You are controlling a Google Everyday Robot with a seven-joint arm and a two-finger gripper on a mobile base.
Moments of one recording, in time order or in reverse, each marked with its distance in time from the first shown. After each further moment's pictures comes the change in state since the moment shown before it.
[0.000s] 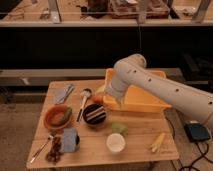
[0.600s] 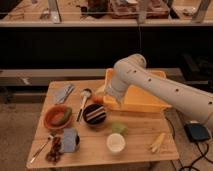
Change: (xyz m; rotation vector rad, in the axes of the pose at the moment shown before) arm 0.002 0.000 -0.001 -0.005 0.008 -0.004
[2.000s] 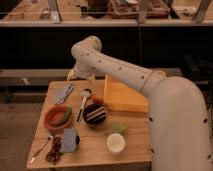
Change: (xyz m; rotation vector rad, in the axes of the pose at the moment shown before) arm 0.052 -0.183 0.054 -0.019 0.093 -0.316
